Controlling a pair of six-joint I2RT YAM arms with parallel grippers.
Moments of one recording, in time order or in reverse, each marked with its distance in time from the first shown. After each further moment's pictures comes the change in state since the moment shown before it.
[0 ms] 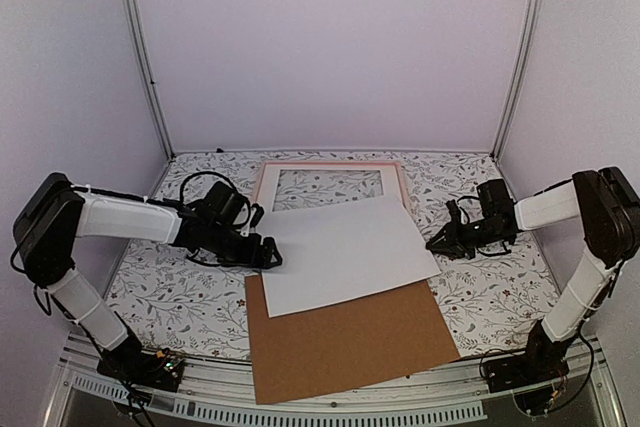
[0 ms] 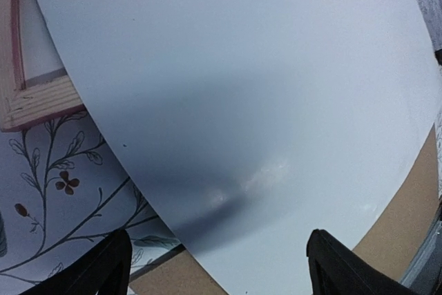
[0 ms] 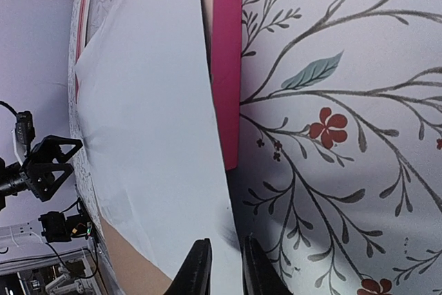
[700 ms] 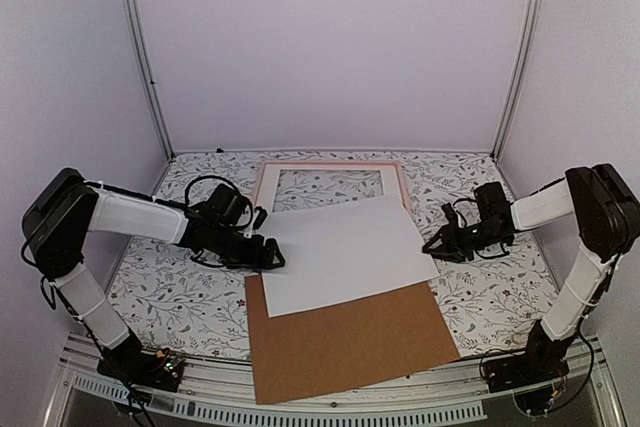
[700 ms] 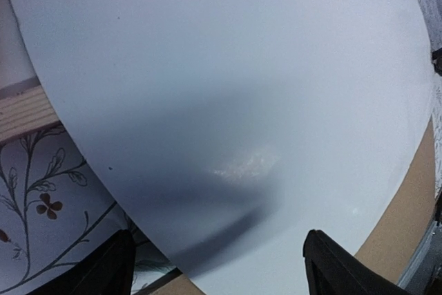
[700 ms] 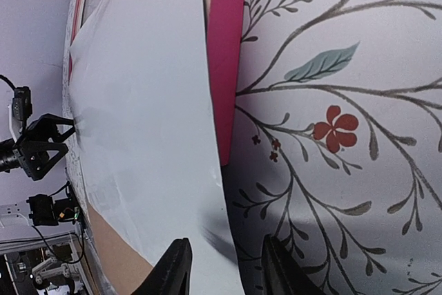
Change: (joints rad) left arm 0.021 0.071 0.001 0.064 0.054 0.000; right arm 0.000 0.052 0.010 -0.014 -0.016 -0.102
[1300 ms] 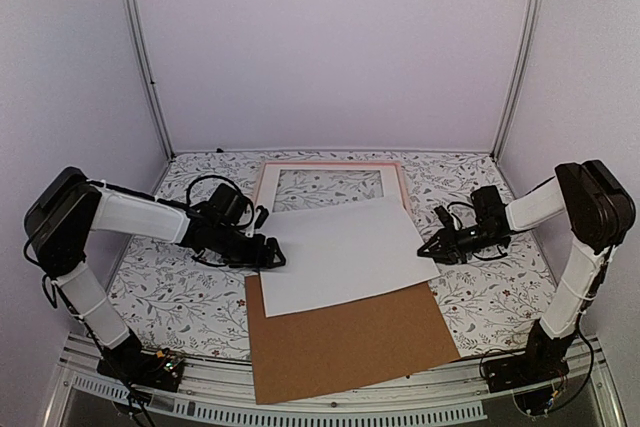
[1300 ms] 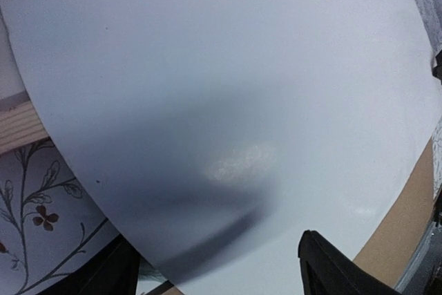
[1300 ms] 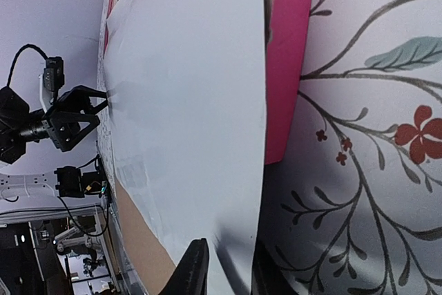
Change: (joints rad) left arm 0.002 0.016 0.007 0.022 0.009 0.004; right arm 0.000 0.079 0.018 0.034 -0.182 -0.033
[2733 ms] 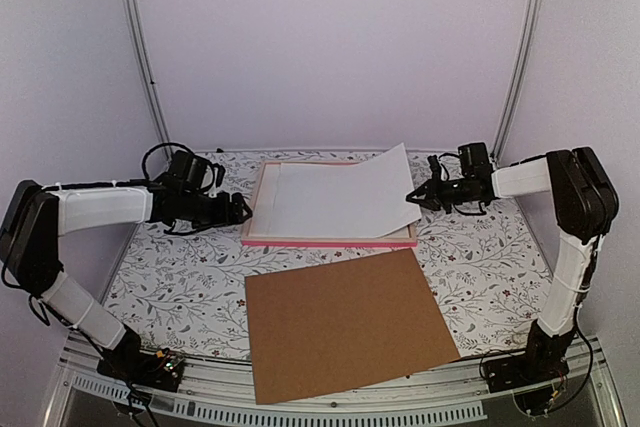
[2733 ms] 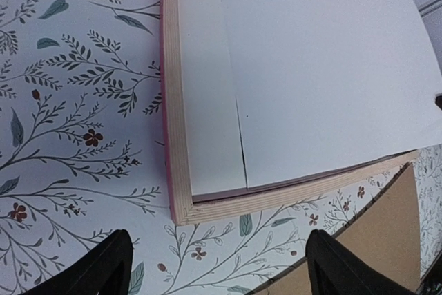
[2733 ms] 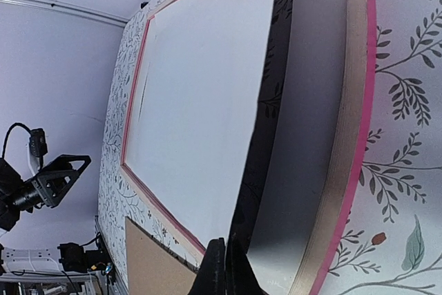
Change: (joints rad) left arm 0.216 -0.178 0.058 -0.069 -0.126 0.027; right arm 0.038 0.106 0.372 0.084 0.170 0.208
